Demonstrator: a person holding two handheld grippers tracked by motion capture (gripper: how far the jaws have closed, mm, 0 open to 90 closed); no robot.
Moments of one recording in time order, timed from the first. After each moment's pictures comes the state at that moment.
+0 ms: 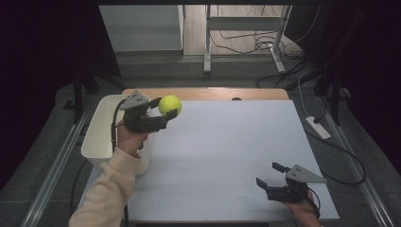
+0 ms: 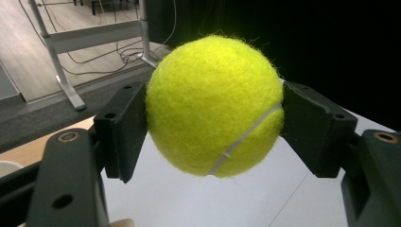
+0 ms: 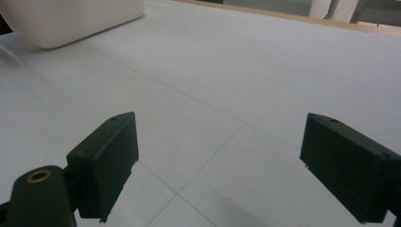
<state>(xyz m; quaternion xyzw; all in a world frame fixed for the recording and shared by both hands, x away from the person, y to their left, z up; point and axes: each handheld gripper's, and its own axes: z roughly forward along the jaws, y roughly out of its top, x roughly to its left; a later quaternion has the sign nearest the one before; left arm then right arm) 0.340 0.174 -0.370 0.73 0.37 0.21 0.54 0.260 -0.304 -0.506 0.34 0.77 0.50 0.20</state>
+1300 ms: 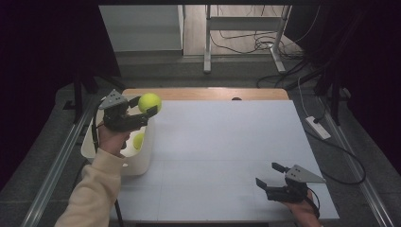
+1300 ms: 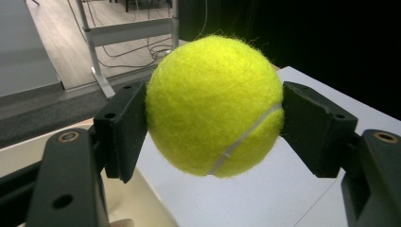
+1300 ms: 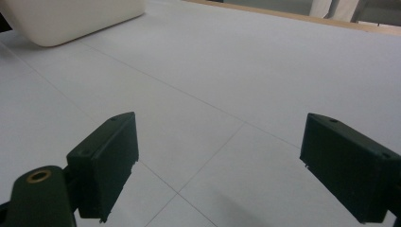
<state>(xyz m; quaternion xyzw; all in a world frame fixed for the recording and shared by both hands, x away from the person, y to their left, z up) 0.336 0.221 -0.374 0.70 0.42 0.24 0.52 0.260 -0.303 -0.506 0.33 0.77 0.50 0.20</state>
